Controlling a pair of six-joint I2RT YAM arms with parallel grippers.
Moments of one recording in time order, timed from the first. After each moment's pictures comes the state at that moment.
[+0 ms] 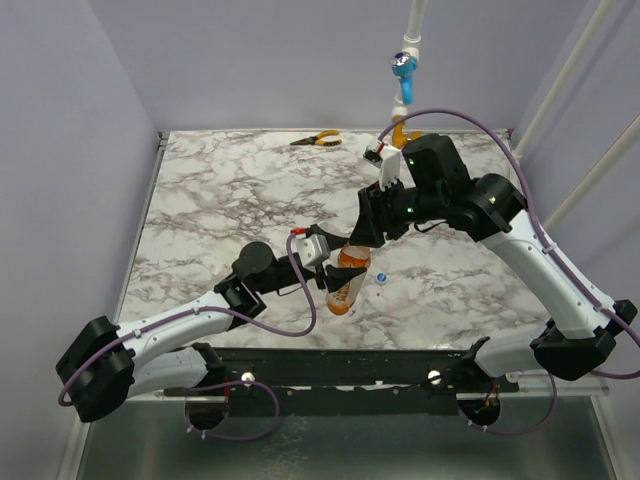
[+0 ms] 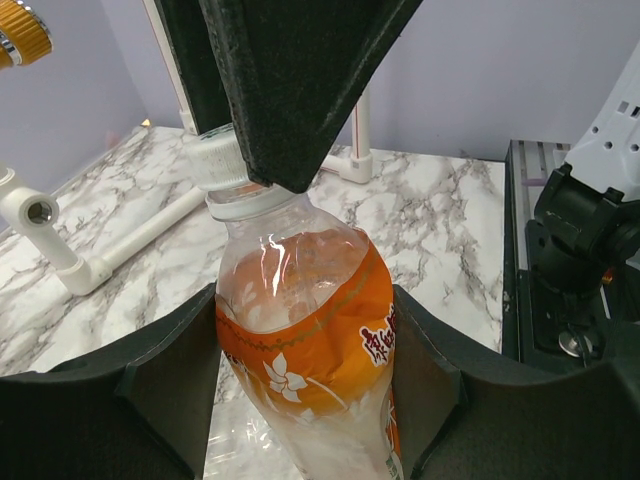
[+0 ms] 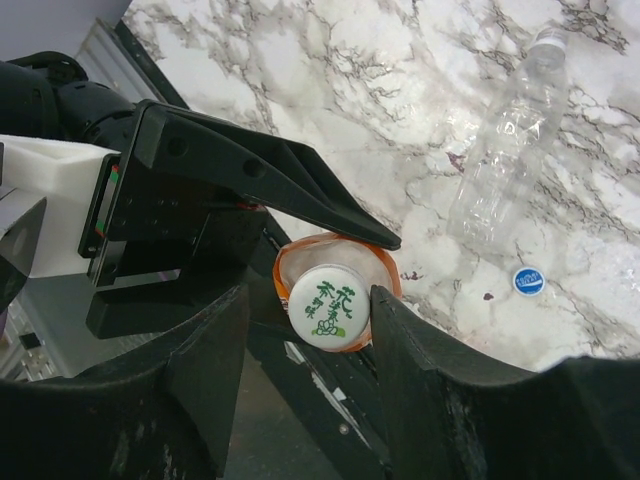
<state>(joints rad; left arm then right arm) -0.88 1.08 0.54 0.69 0.40 0.02 0.75 1.38 1.71 -1.04 -0.34 0.23</state>
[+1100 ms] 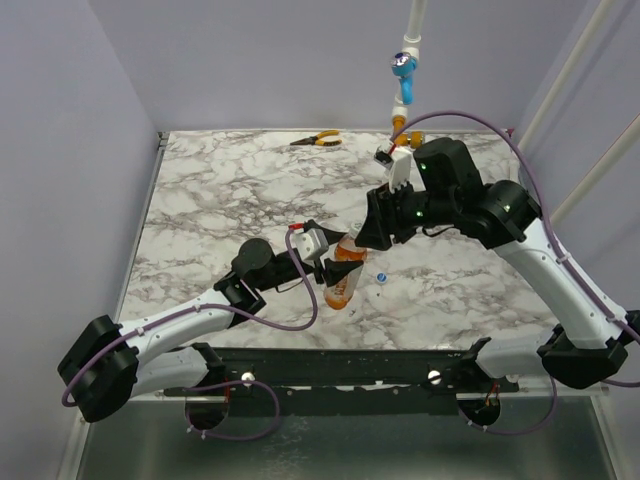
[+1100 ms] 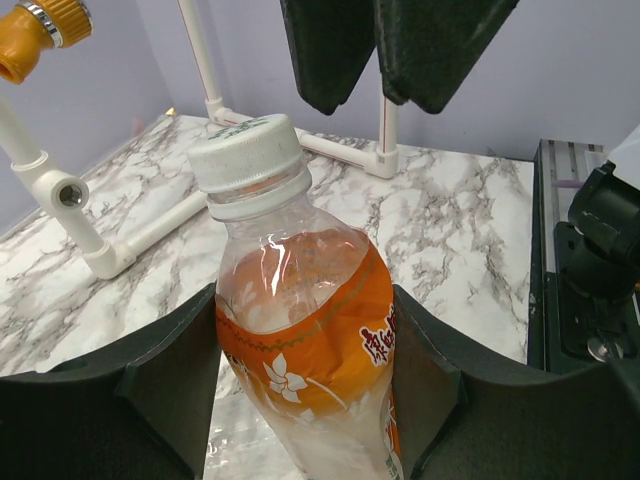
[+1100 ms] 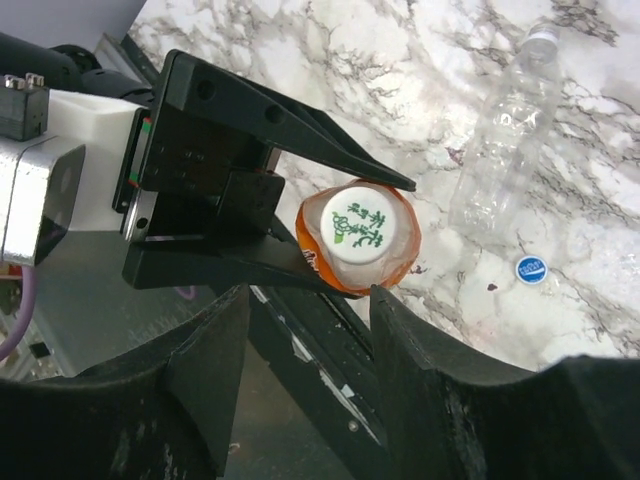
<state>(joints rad) -0.85 1.10 0.54 0.69 0.39 0.02 0.75 1.33 1.69 -1.05 -0.33 0.26</state>
